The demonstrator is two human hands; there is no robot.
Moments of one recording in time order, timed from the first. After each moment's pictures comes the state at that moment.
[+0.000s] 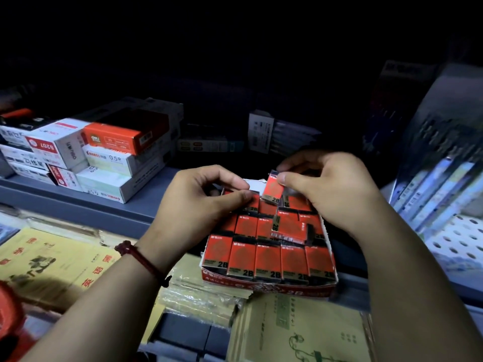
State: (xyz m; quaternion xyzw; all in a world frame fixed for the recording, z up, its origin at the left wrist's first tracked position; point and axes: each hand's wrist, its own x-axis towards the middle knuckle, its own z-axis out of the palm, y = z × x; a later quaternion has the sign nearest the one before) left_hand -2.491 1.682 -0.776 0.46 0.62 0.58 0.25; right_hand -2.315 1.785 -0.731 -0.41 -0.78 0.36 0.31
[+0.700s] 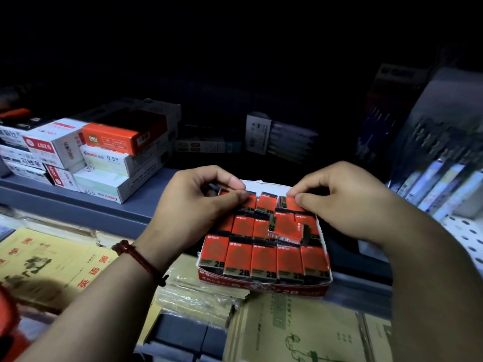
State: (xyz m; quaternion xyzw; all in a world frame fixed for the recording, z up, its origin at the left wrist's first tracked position) left_hand -2.492 1.684 -0.776 0.46 0.63 0.57 0.25; right_hand -2.291 1.786 -0.721 -0.44 -0.85 0.26 0.14
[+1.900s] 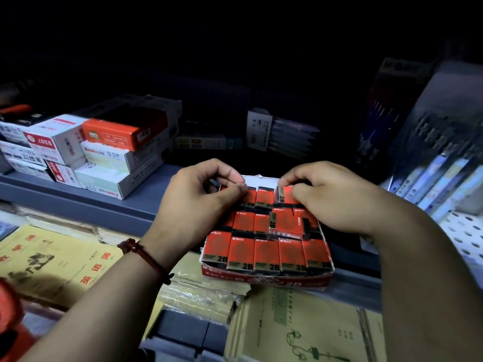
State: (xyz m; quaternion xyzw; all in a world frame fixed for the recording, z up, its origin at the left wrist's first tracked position) left_hand -2.490 1.685 -0.783 0.47 0.64 0.57 0.22; right_hand -2.305 1.776 -0.714 -0.43 -0.85 0.30 0.09
